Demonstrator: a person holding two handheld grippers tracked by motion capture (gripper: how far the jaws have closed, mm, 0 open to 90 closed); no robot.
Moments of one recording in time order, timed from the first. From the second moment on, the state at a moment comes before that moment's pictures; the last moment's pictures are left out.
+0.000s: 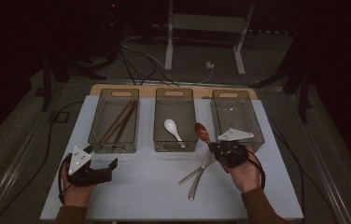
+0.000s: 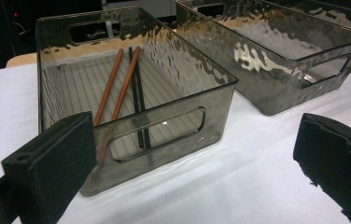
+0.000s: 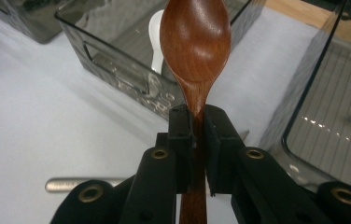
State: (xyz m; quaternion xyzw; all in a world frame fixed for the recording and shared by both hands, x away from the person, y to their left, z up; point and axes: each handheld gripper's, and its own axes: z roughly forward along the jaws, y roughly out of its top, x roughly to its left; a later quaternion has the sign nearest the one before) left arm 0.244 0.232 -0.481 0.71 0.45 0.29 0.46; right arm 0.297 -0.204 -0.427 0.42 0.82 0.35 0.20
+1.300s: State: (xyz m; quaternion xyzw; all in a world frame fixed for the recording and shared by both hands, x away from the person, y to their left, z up) left arm 0.246 0.232 -0.483 0.71 0.45 0.29 0.46; right arm 0.361 -0.177 -0.417 0.44 0.80 0.36 0.20
